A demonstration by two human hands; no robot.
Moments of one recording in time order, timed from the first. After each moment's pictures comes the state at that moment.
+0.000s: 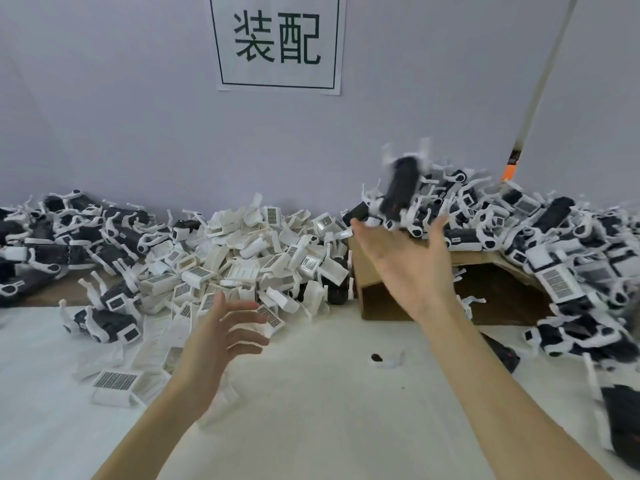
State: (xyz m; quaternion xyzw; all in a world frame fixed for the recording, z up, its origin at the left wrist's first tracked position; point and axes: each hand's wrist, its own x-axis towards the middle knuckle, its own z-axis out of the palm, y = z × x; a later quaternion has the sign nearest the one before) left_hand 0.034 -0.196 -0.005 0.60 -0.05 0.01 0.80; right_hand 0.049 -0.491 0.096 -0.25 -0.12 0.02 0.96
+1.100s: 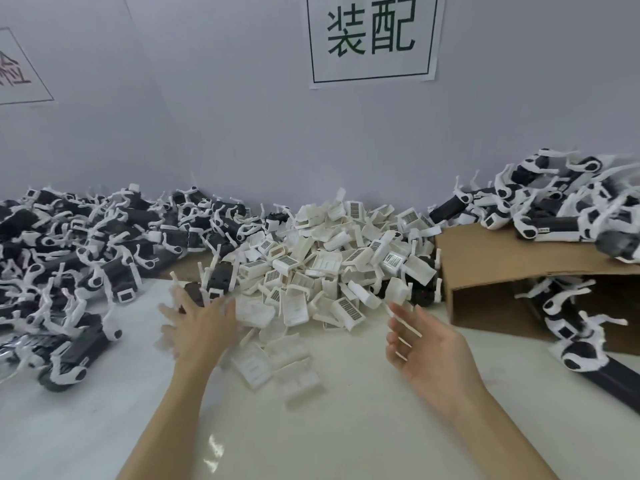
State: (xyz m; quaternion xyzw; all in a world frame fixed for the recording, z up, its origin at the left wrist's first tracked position) left_hand 0.071 -0.063 -0.032 0.94 0.30 0.12 0.13; right_hand 0.028 -0.417 -0.019 -0.38 0.02 0.15 0.91
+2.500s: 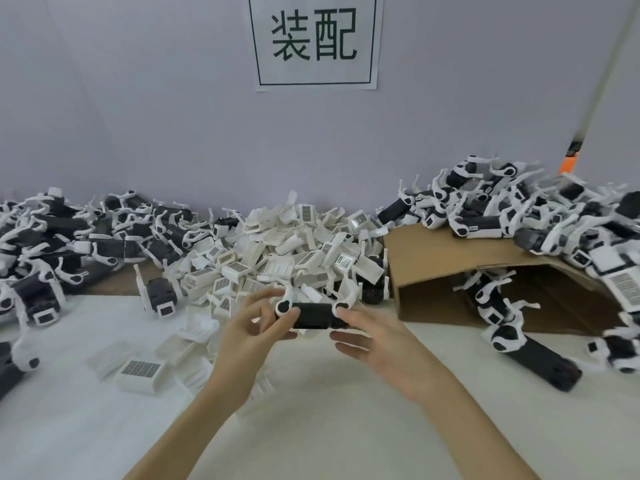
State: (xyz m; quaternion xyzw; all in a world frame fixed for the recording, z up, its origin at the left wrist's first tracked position) left_hand 0.023 -0.200 -0.008 0.67 -0.10 0.11 0.72; right_hand 0.023 -0.421 0.010 -0.57 -0.03 0.13 0.81
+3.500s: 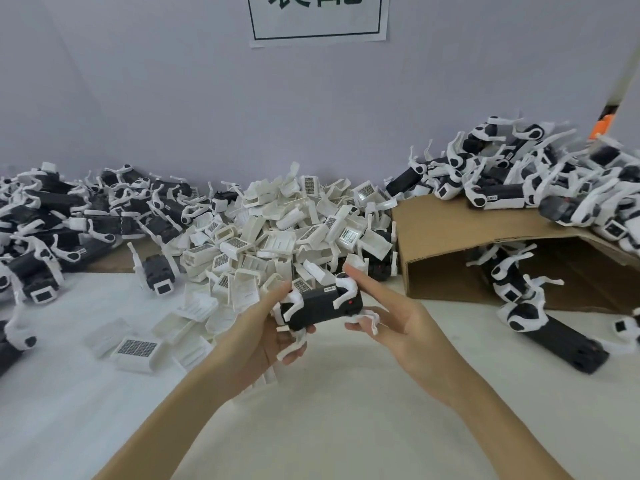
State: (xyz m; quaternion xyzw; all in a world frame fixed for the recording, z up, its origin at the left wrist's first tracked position) left_hand 0.030 -0.199 -0.007 0.60 -0.05 -0.18 0.78; right_hand 0.006 -0.448 -0.006 -0.74 -0.22 0.02 0.64
